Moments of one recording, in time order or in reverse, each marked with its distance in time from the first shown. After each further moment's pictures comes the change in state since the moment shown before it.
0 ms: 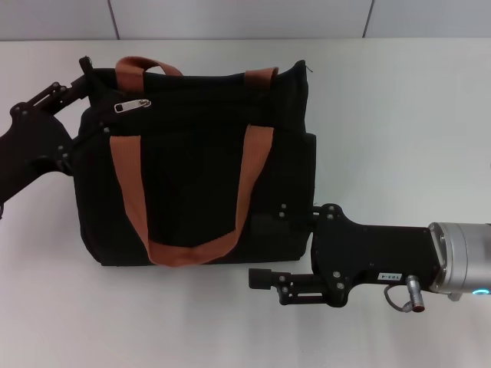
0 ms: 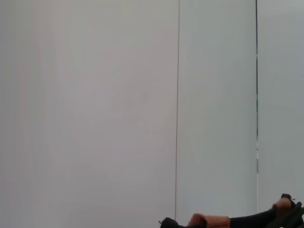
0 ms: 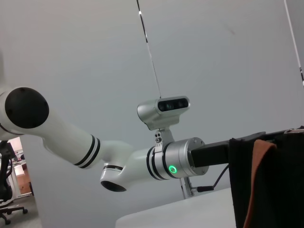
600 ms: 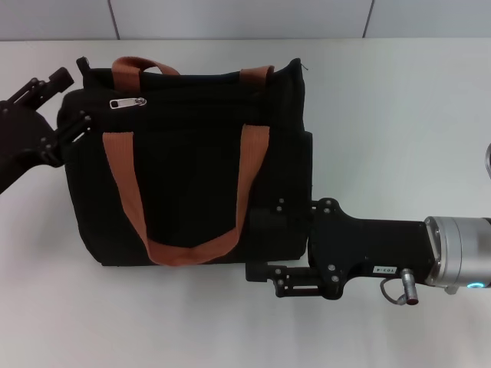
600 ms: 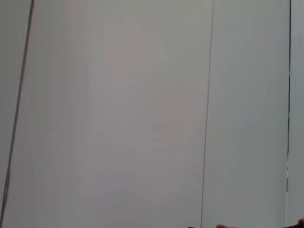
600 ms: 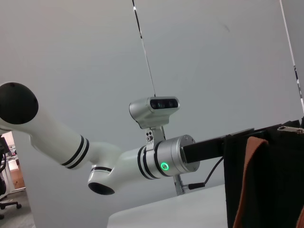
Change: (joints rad) left arm 0.014 0.001 -0.013 -0.046 -0.074 -0.016 0.008; right arm 0.010 0.001 0.000 -0.006 0.000 0.026 0.000
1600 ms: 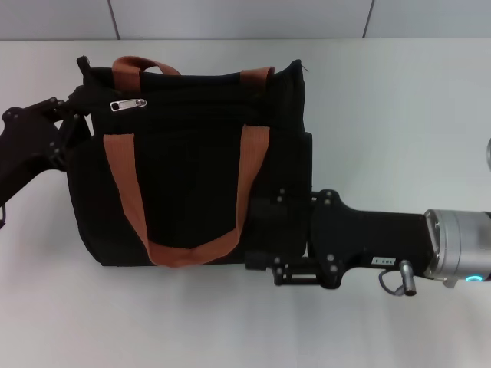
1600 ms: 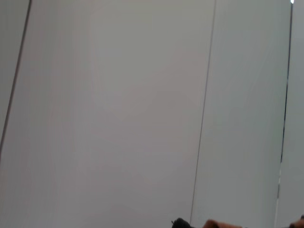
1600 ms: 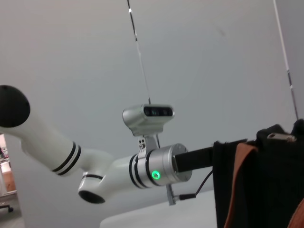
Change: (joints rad) left arm -0.013 0.000 0.010 -0.039 -0.004 0.003 -0.045; right arm 0.004 0.003 0.026 -0.003 0.005 0.007 0.000
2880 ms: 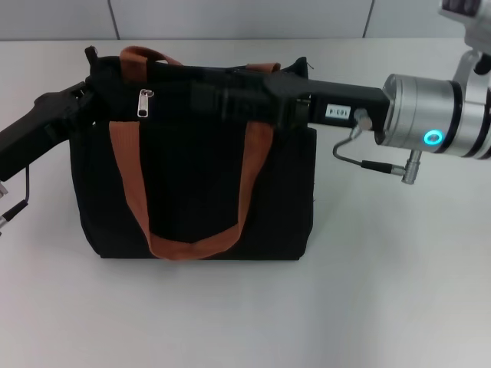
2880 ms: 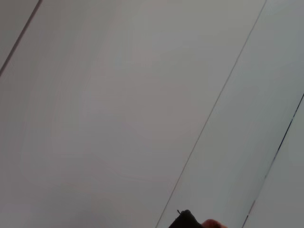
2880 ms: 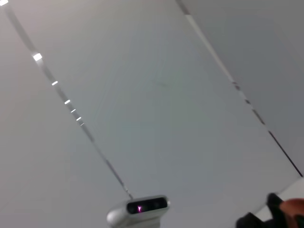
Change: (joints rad) left arm -0.063 0.007 0.063 0.061 0.020 -0.077 -0.401; right arm 0.223 0.005 0.100 -0.076 0.068 0.136 0.658
